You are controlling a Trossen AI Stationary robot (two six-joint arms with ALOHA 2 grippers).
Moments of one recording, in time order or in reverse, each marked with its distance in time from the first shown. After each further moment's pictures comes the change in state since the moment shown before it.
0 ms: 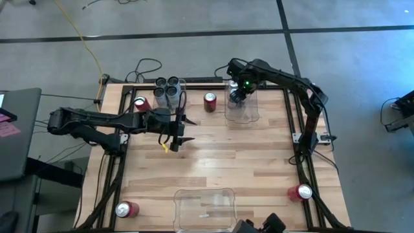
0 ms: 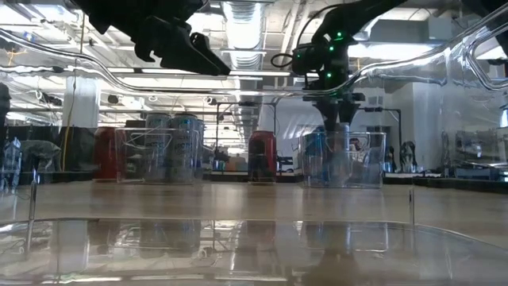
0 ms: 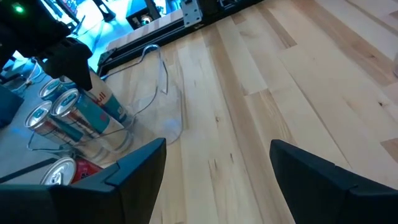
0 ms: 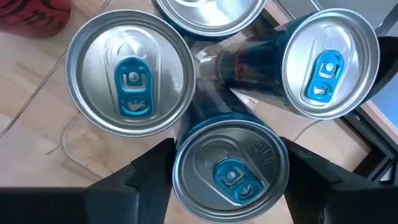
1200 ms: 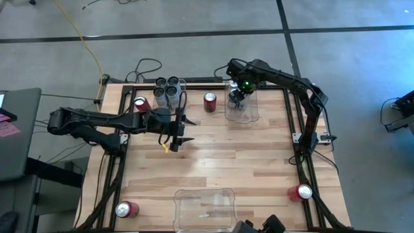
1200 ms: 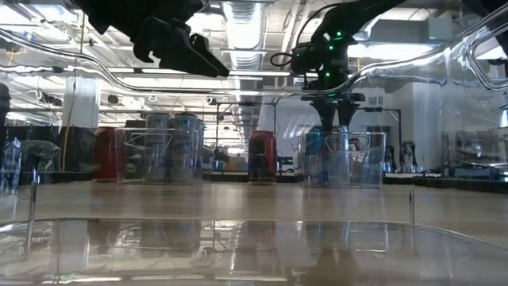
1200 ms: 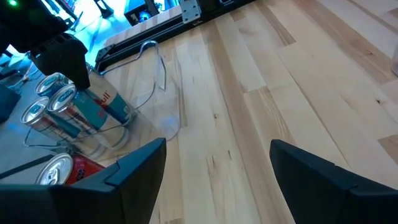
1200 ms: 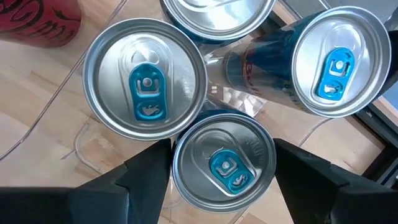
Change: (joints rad) left arm 0.000 0.000 0.000 -0.013 0.000 -0.007; right arm 0.009 0.000 0.000 0.011 -0.020 0.053
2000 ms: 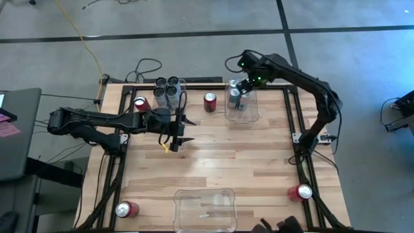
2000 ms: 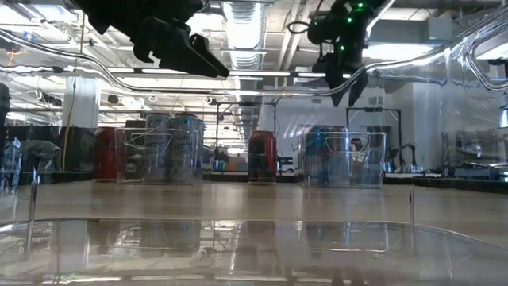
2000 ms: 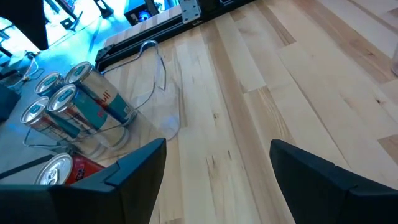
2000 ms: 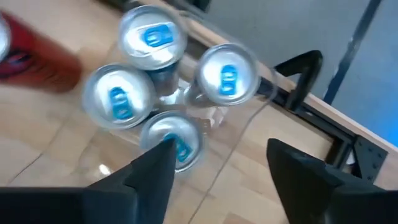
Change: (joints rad) left arm 0.000 0.000 0.000 0.000 0.000 0.000; right arm -0.034 -0.180 0.001 -0.008 0.090 0.063
